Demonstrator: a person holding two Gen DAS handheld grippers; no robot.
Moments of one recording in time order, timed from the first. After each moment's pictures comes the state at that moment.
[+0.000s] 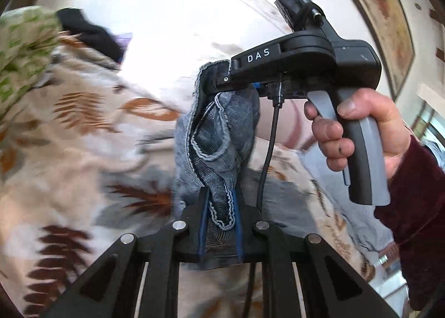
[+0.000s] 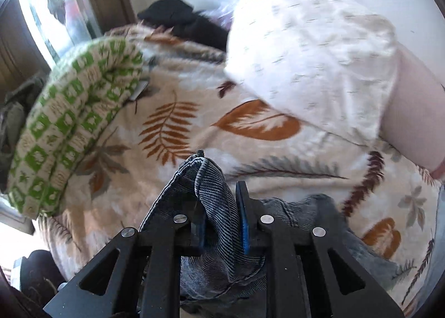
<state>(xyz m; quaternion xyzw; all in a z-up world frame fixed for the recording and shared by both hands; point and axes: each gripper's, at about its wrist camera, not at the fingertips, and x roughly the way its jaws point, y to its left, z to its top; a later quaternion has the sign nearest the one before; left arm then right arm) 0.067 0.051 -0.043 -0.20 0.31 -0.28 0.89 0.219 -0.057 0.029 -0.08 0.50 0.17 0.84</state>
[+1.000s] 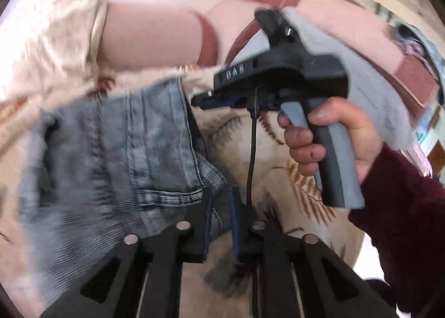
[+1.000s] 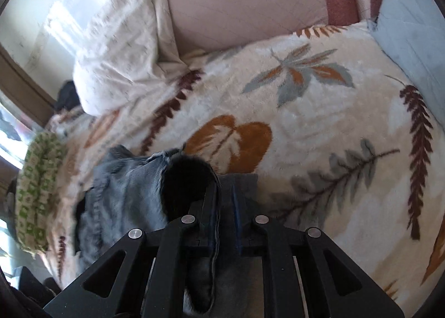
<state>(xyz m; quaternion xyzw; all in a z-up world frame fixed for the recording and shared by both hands) 0.047 -0.199 -0.056 -0.01 0.37 -0.43 0.82 0.151 -0.424 -0.045 0.18 0.49 0.04 0.85</state>
